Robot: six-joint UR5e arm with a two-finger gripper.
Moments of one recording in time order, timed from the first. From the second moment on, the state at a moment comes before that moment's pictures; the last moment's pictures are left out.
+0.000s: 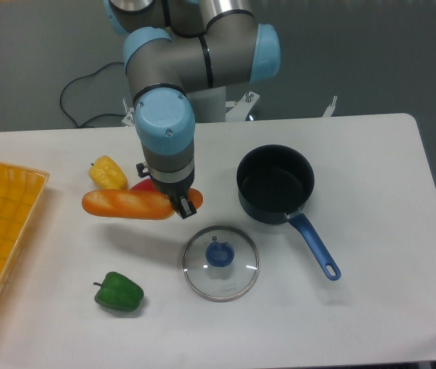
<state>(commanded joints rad) 2.29 -1.84 -1.55 -1.41 1.54 1.33</state>
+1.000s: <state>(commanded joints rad) 2.35 -1.75 -1.55 -1.44 1.66 1.33</state>
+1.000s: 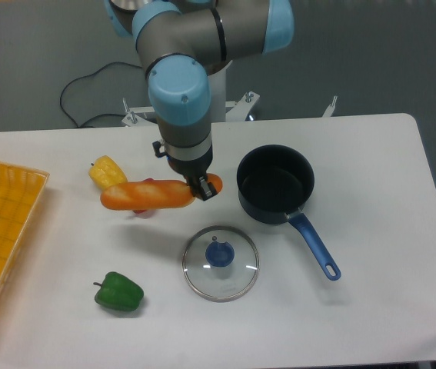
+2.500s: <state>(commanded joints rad) 2.63 -1.67 -1.56 -1.46 1.91 1.64</state>
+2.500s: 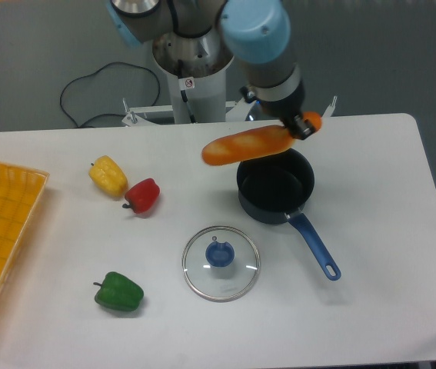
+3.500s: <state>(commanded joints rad) 2.79 -1.68 -1.58 -1.38 1.89 1.62</state>
